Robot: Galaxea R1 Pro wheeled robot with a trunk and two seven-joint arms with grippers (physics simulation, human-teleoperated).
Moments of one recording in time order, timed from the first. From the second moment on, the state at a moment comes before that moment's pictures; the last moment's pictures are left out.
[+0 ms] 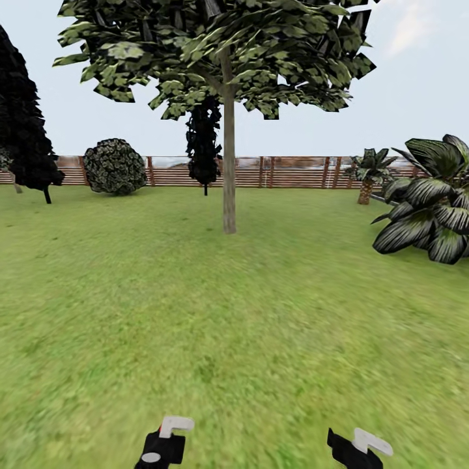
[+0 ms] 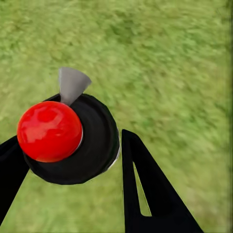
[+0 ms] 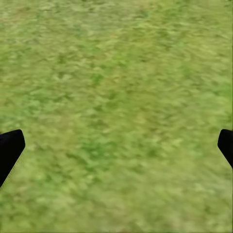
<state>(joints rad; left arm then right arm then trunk) -0.33 -0.08 -0.20 -0.50 0.06 0.10 0.21 -0.28 0.01 -0.27 -0.50 -0.11 -0.13 -0.14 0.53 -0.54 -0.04</state>
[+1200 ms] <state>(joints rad) -0.34 0.17 -0.01 -0.56 0.11 0.02 -0.93 -0.28 0.01 -0.27 -0.50 -0.11 -0.13 -0.14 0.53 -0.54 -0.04</state>
